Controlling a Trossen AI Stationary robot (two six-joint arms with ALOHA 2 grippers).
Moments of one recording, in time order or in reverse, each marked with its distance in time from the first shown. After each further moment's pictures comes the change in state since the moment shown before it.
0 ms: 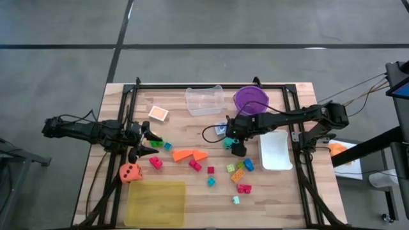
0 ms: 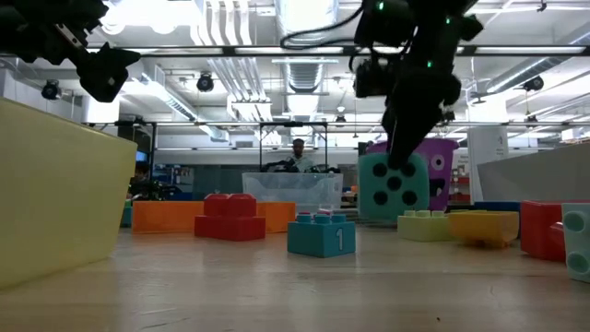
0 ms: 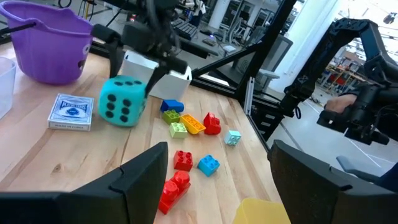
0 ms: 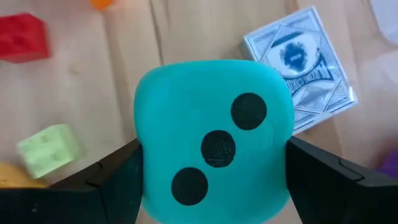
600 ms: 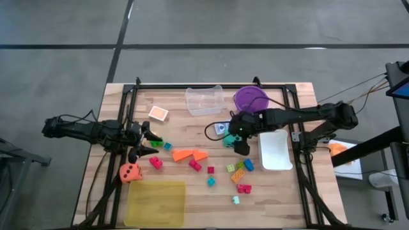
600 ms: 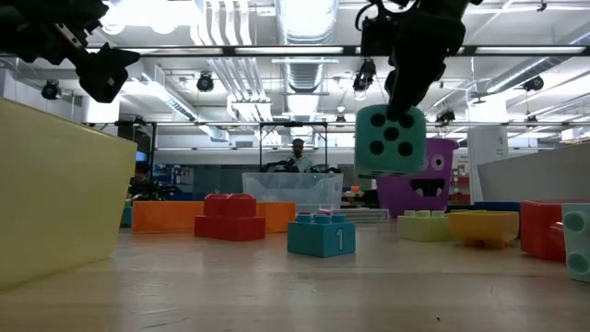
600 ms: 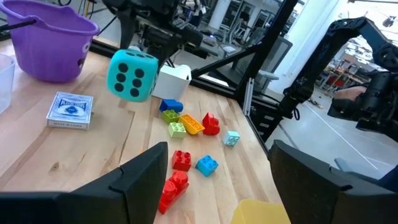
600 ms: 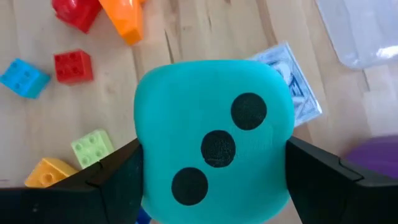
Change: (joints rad) left arm 0.000 0.000 0.000 0.001 0.000 -0.019; right arm 0.032 -0.097 0.096 -0.129 0.016 0.031
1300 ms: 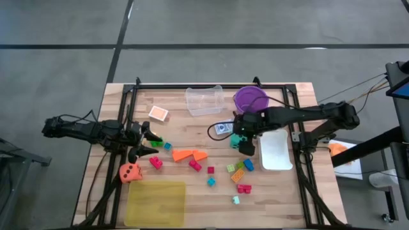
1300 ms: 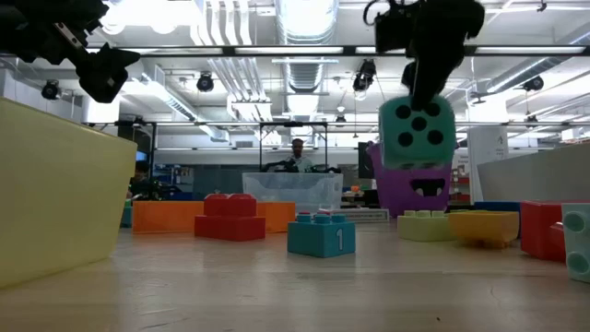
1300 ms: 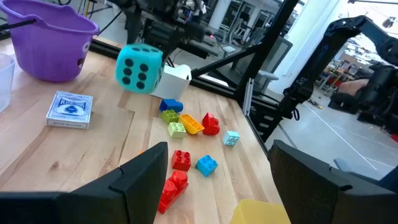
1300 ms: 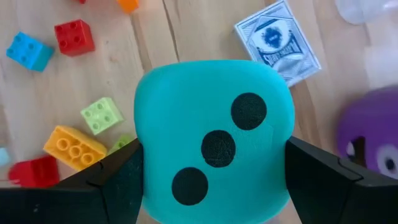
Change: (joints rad) left arm 0.000 0.000 0.000 0.000 0.000 0.000; right arm 0.019 -0.034 0.053 -0.187 -0.017 0.088
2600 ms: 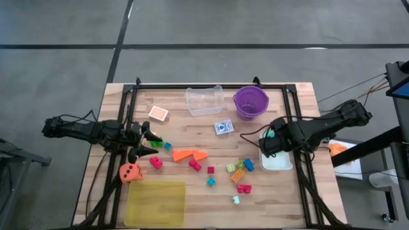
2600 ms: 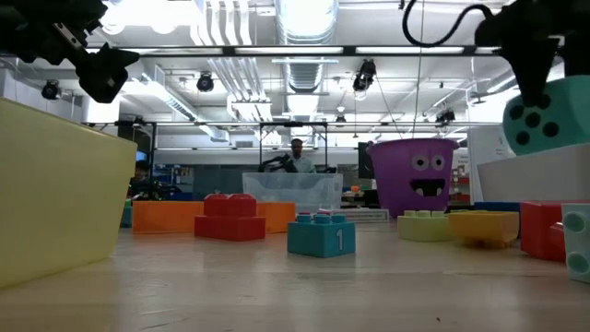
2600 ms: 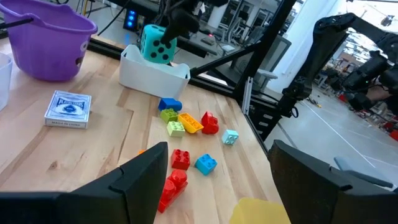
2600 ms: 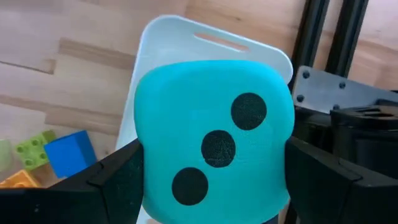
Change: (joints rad) left arm 0.000 0.000 -0.001 -0.001 0.007 0.004; right arm 0.320 -0.164 -0.079 -0.592 0.171 1.410
